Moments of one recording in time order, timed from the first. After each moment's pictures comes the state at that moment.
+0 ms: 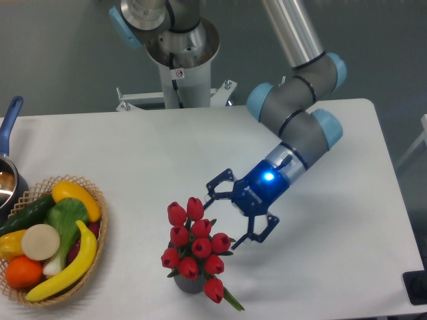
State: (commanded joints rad) arm 2.75 -2.05 -1.79 -0.78 0.23 1.32
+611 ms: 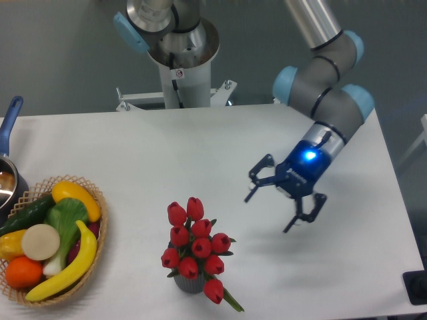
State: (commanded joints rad) arm 2.90 -2.03 -1.78 -0.77 0.25 1.42
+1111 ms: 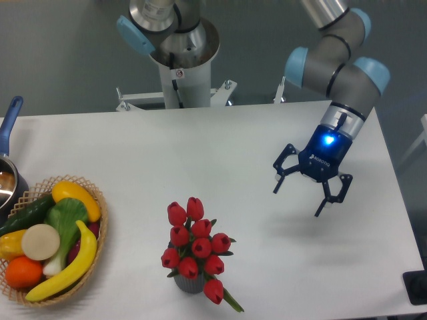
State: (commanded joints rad) arm 2.92 -1.92 -1.80 -0.77 0.90 1.42
